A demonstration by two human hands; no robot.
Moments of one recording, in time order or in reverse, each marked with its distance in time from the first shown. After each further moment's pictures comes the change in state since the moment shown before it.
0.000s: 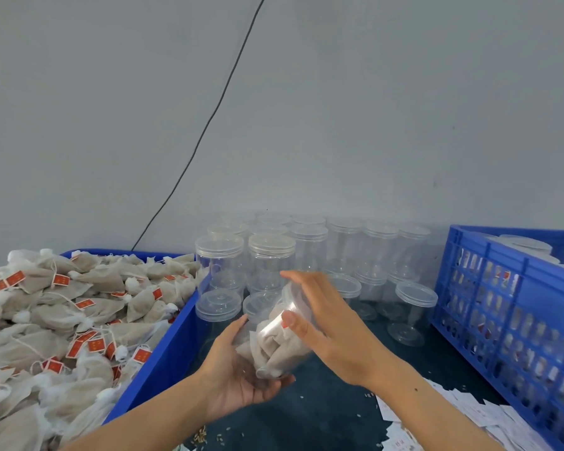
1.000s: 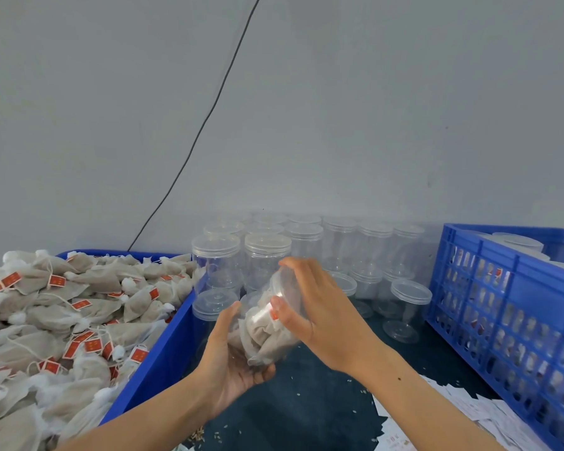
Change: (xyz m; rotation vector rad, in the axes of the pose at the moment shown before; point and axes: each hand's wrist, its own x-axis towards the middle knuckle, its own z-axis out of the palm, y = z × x) left_hand 0.002 -0.001 0.005 -0.047 -0.028 0.237; right_hand 0.010 -0.012 -0.001 -0.139 0.100 -0.021
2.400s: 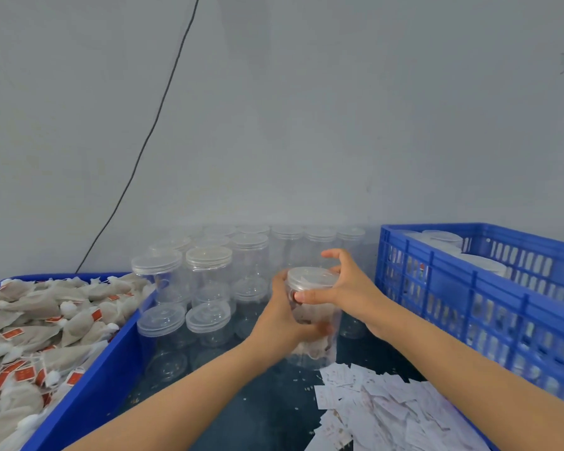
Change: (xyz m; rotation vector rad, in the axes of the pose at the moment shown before) left_hand 0.021 -0.029 0.146 0.884 -0.242 0.483; right_hand -0.030 0.069 -0.097 0.458 0.110 0.575
